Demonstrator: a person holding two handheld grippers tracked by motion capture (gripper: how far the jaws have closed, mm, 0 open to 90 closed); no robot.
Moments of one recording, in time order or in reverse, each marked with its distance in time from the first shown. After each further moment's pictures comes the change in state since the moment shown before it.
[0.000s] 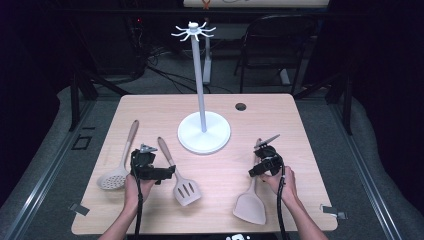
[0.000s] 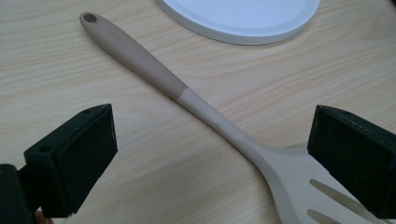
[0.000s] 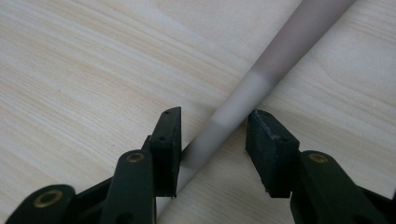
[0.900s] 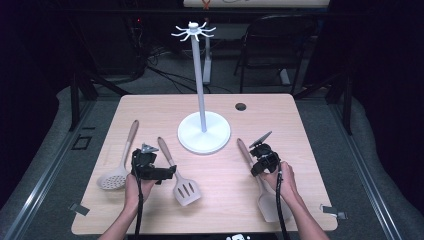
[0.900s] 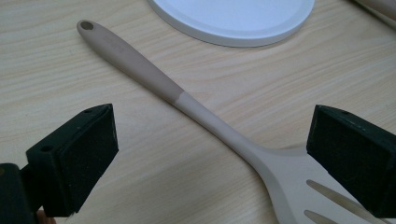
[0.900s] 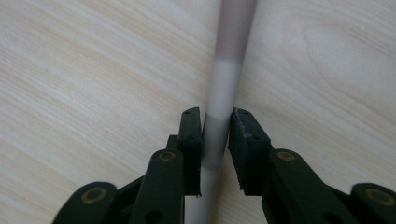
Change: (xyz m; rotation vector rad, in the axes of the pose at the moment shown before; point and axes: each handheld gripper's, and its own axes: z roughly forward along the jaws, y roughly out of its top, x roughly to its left) left arm -0.003 0.002 0.000 -0.008 0.003 0.025; right arm 0.010 0.010 -0.002 0.079 -0.079 -0.099
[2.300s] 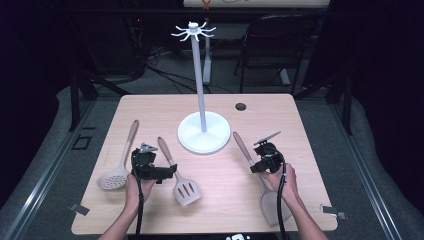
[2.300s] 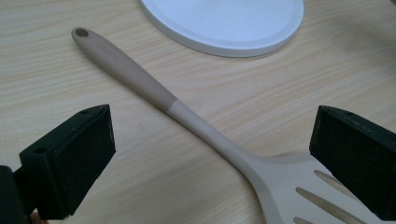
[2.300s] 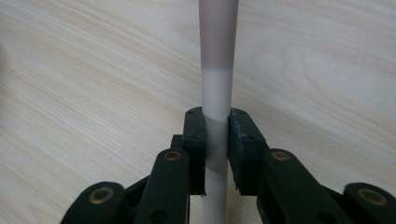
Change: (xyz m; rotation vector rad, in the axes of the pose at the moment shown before) left arm 0.001 0.001 -0.001 -0.038 -0.034 -0.026; right arm -0.004 -0.009 -0.013 -0.142 0.085 0.056
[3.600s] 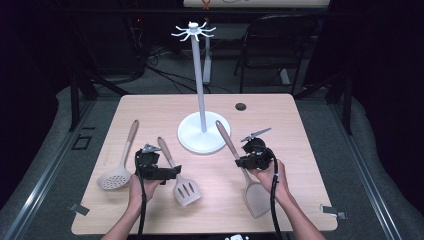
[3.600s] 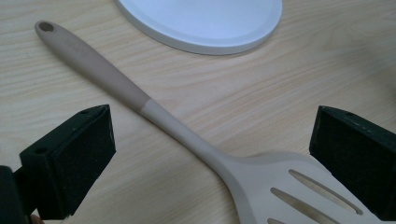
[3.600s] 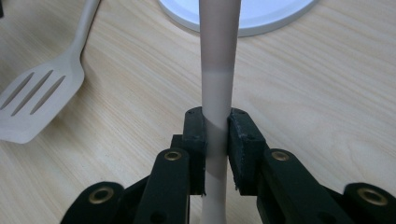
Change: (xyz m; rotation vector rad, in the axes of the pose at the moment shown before) left arm -0.011 0.002 0.006 0.016 -0.055 0.008; right arm 0.045 0.015 -0.021 -0.190 0.081 -0.176
